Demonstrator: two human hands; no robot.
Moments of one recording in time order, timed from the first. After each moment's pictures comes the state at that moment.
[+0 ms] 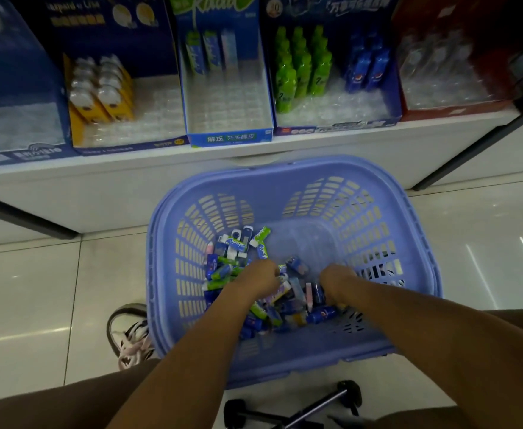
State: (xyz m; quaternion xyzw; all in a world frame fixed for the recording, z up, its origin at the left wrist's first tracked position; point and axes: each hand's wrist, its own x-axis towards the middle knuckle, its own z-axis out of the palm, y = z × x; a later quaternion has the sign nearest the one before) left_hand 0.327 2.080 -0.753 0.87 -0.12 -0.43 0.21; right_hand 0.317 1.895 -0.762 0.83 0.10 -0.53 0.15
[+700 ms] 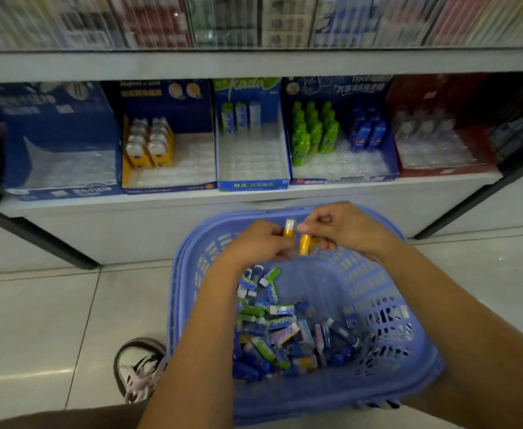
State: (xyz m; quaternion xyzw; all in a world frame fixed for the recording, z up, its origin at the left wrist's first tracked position) left_hand 0.391 2.107 -0.601 0.79 0.00 -0.30 0.54; right_hand 0.394 1.928 -0.571 0.82 0.01 -0.23 -0.52
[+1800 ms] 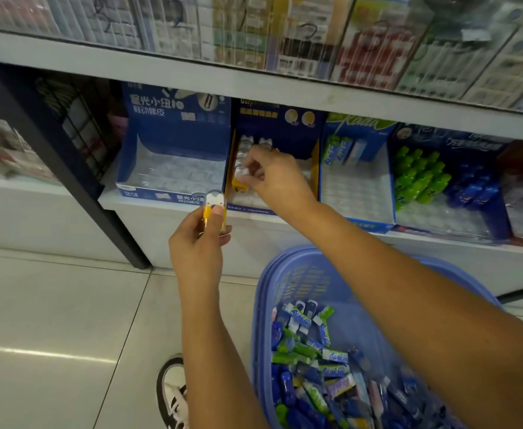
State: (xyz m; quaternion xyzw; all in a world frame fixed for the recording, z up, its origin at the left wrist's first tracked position) left_hand 0.372 2.284 -0.584 0.60 0.28 0.22 0.72; right_hand 0.496 2.190 -0.553 0.91 0.27 0.06 -0.30
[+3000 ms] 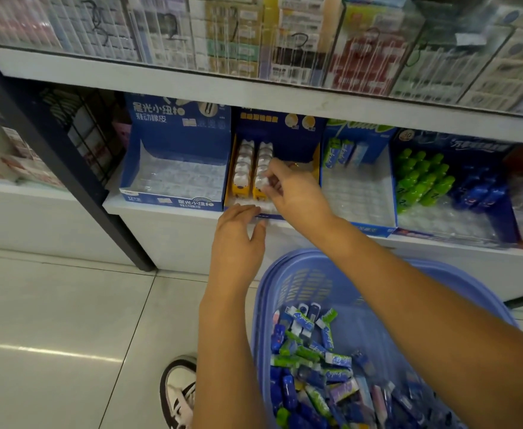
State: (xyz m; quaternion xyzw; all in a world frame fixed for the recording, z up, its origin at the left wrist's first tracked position) left_hand 0.395 2.260 -0.586 0.88 0.08 0.13 0.45; right_hand 0.495 2.157 -0.566 0.93 0.27 0.09 -0.25
